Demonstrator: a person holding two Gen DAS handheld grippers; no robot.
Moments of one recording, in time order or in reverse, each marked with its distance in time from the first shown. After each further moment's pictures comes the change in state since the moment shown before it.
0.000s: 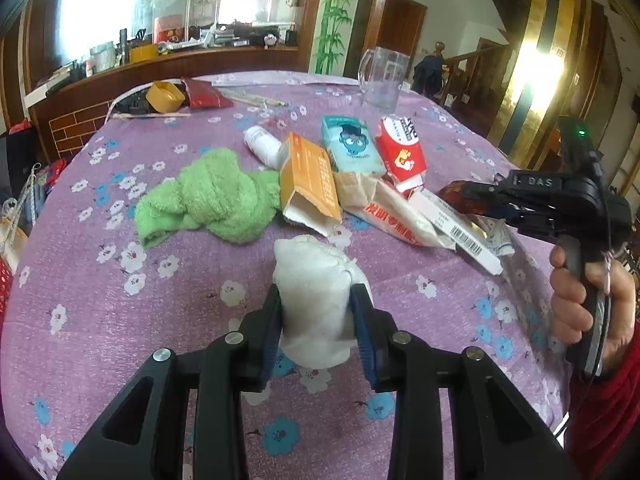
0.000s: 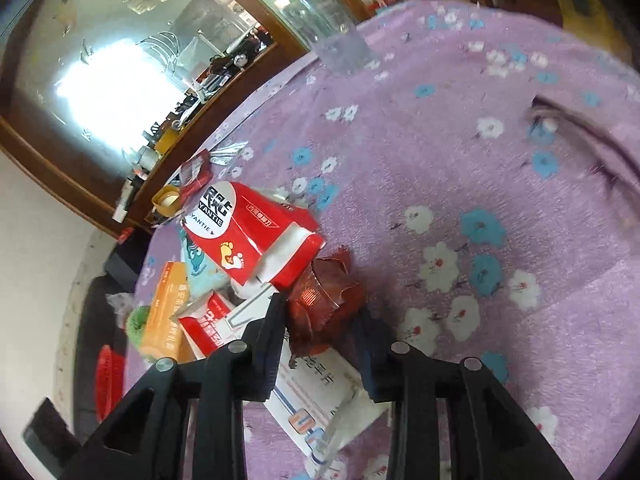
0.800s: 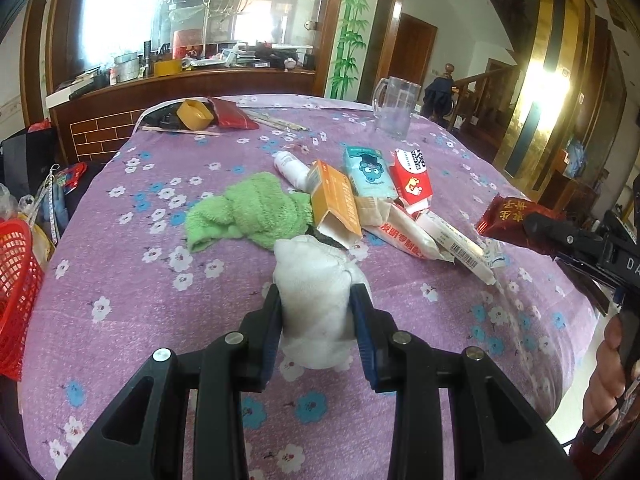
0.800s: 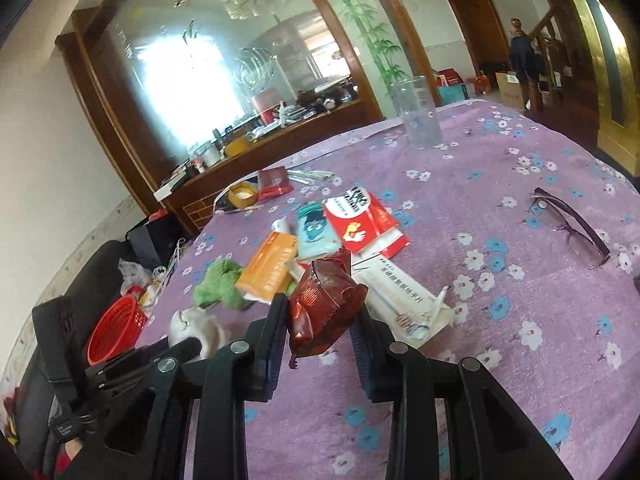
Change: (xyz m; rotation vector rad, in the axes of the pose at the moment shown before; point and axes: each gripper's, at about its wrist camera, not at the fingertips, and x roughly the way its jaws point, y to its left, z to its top) left arm -0.041 0.017 -0.006 -0.038 -0.073 0.034; right arm -0.098 0.085 -0.088 -0.271 -0.174 0.061
